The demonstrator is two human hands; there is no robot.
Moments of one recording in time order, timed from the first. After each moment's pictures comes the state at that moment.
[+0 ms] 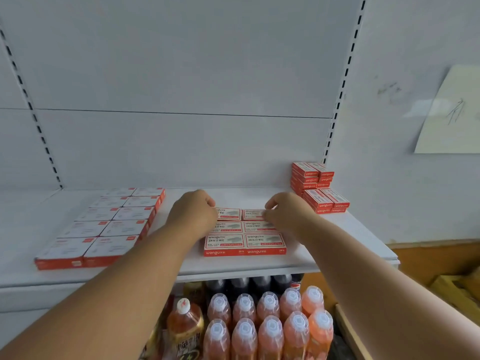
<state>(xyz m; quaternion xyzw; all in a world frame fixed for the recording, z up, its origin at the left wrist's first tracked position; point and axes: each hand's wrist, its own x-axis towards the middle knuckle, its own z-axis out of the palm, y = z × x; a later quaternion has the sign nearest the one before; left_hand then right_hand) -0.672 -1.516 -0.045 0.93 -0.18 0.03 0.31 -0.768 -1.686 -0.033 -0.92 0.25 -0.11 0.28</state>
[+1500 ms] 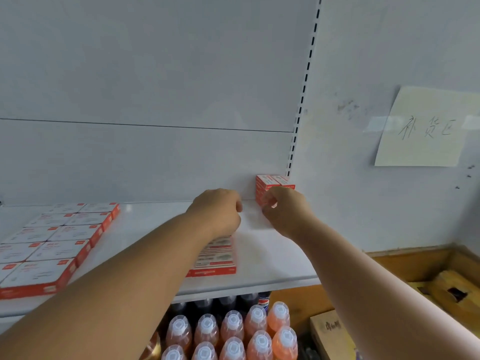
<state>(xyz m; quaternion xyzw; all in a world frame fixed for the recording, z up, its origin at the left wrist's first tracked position) -0.723 -1.610 0.001 0.91 -0.37 0.02 0.17 -0.797 -1.761 -0.017 -0.93 0.23 -0.21 0.21</state>
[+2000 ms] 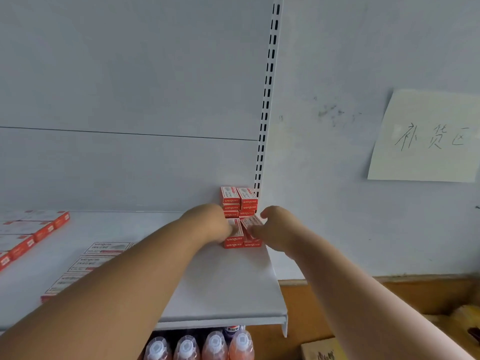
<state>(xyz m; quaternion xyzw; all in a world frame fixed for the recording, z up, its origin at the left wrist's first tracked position) -0.730 -1.739 -0.008 0.96 -0.26 -0.06 0.08 -0.818 -1.866 -0.013 -0.92 0.23 -0.07 0.29</state>
